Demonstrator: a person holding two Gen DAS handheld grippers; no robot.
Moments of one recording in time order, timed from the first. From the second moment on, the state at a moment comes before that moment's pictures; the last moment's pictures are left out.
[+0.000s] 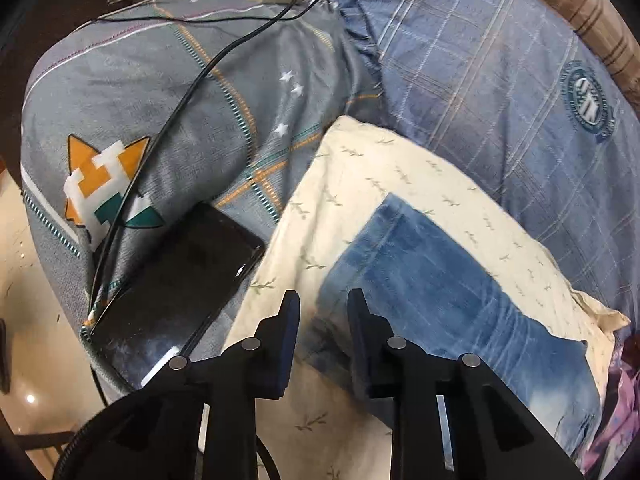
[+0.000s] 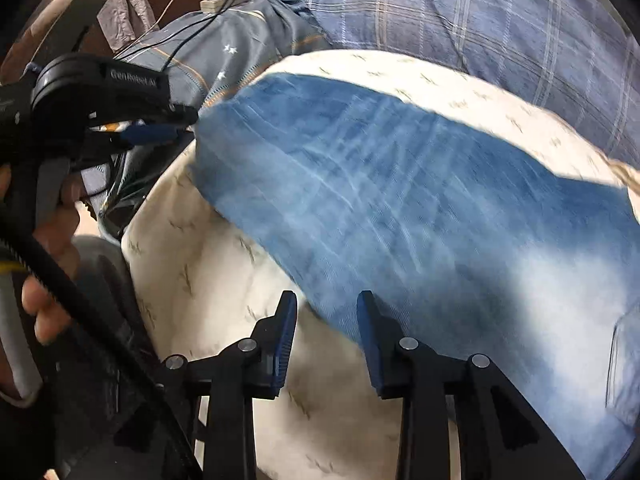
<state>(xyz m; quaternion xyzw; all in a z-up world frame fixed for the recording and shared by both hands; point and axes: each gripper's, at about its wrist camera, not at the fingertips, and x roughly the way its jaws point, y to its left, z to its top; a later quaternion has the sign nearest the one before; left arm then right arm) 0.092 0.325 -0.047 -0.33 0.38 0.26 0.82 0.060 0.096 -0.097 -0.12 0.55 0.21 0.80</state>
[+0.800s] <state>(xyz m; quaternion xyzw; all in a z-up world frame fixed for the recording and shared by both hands) 0.104 0.045 -0.013 -0.03 0.34 -0.09 0.94 0.007 -0.288 -0.014 0.29 0.37 -0.09 0.88</state>
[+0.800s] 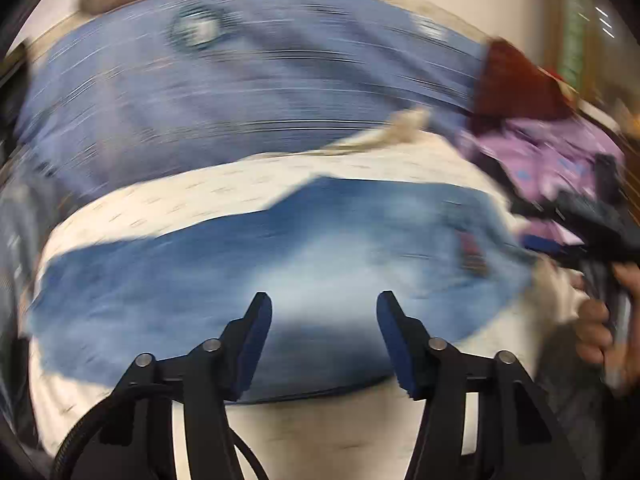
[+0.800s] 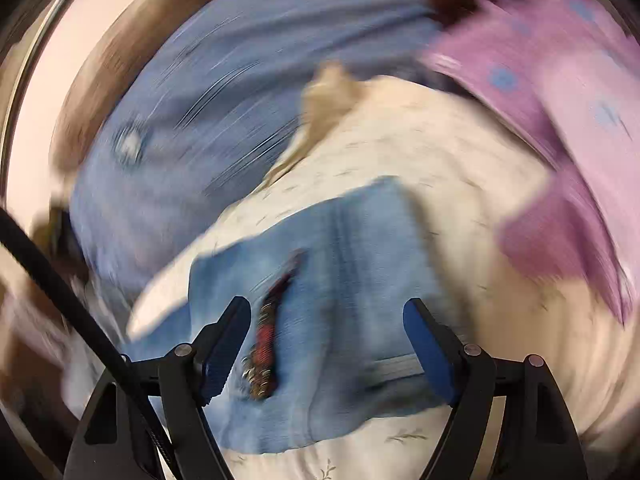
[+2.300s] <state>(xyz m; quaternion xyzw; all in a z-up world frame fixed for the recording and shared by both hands) 0.156 -0.140 -0.045 0.08 0.38 -0.19 0.90 0.041 -0.375 -0.074 0.54 0.39 0.10 0.74</state>
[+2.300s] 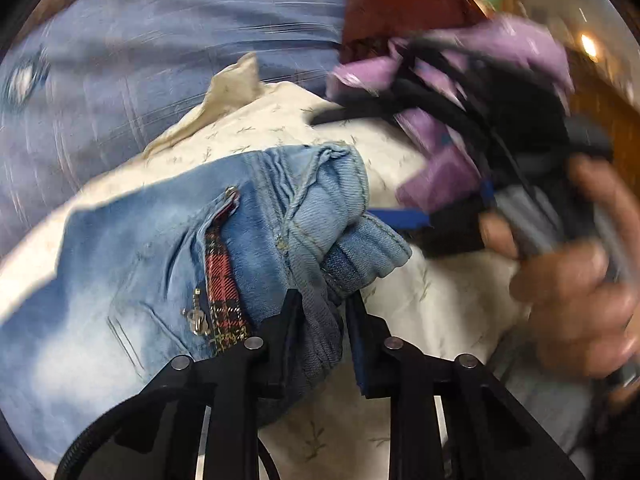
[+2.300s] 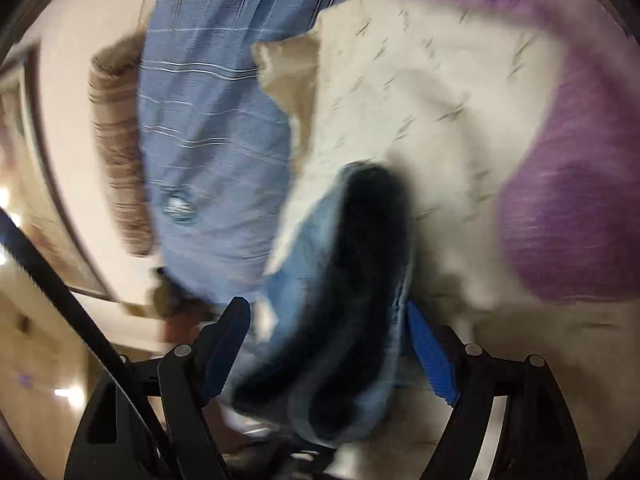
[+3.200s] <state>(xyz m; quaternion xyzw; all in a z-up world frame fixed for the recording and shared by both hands) 0.156 -0.159 -0.048 0.11 0.33 -0.22 0.91 0.043 -0.359 -0.060 0.39 0.45 0.04 0.80</state>
